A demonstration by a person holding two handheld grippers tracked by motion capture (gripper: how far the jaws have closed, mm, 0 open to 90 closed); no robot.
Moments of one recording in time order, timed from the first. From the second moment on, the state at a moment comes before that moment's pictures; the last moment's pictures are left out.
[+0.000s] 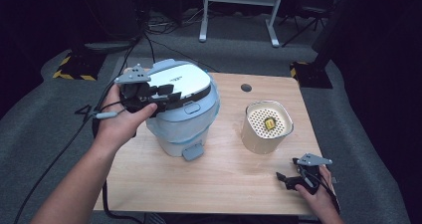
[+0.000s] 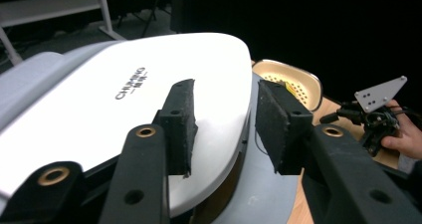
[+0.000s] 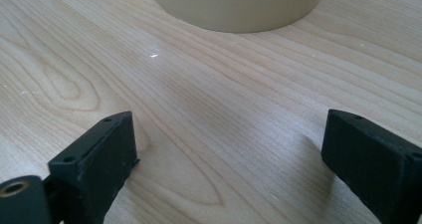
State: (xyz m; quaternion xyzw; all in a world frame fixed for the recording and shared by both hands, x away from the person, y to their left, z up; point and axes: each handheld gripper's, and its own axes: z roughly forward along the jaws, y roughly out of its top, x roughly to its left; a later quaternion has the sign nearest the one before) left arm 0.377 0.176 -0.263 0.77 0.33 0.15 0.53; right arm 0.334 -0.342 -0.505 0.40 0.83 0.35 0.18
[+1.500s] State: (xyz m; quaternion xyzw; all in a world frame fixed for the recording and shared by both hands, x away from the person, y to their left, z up) left arm 0.389 0.147 -0.277 0.79 0.29 0.20 0.50; right arm 0.334 -0.342 -0.505 0.40 0.83 0.35 0.18
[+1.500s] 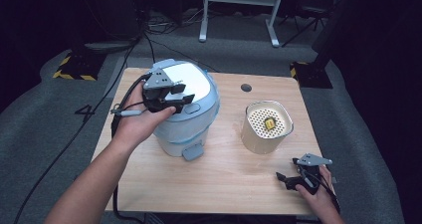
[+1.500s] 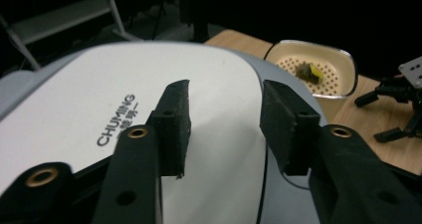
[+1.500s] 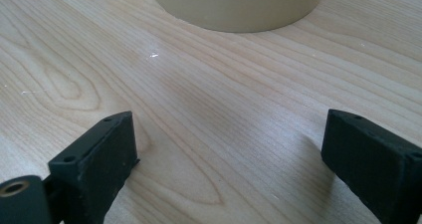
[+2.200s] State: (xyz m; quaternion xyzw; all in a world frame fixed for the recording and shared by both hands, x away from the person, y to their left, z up) left arm 0.325 0.154 -0.294 0.79 0.24 0.17 0.54; right arm 0.340 -0.335 -0.506 0.40 0.83 0.35 0.17
